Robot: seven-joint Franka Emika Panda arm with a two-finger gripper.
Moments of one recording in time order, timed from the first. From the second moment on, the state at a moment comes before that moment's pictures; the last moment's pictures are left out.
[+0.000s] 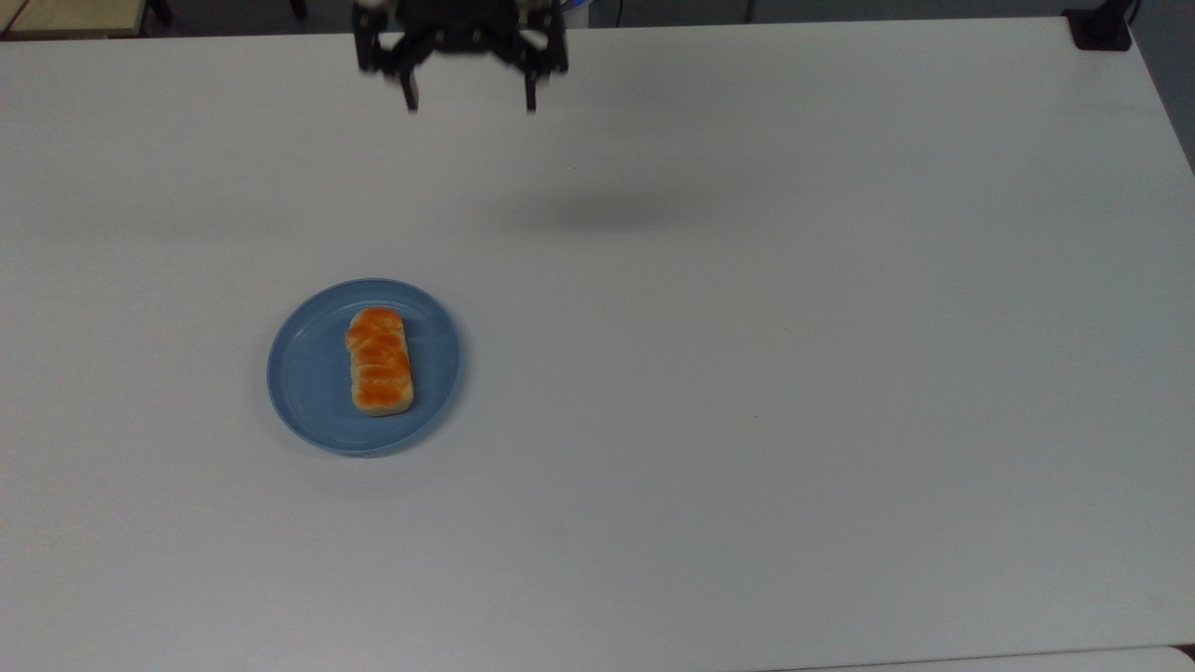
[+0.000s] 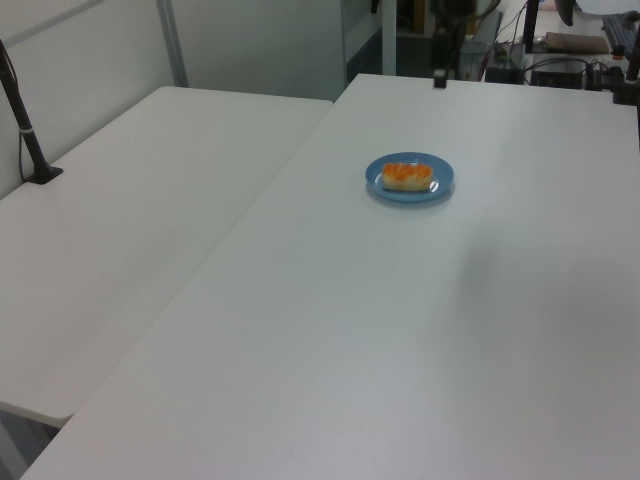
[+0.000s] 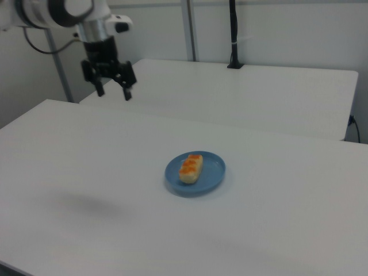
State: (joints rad) arm 0.07 0.12 -0.07 -1.46 -0.01 1.62 -0.03
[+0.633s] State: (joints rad) arm 0.09 -0.02 -0.08 -1.53 -0.02 1.51 -0.01
